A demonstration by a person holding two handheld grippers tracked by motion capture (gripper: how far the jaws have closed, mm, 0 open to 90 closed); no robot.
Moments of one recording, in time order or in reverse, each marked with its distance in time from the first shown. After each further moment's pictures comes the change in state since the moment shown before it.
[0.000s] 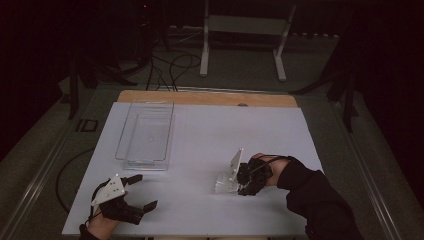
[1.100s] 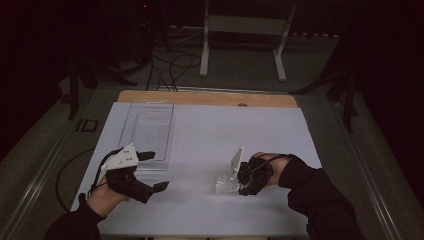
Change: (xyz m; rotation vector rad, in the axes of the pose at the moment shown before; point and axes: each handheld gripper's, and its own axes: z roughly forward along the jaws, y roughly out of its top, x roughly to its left) left arm -0.005 0.114 0.011 0.106 -0.091 0.075; right arm 0.002 0.002 -0.007 0.005 0.012 0.006
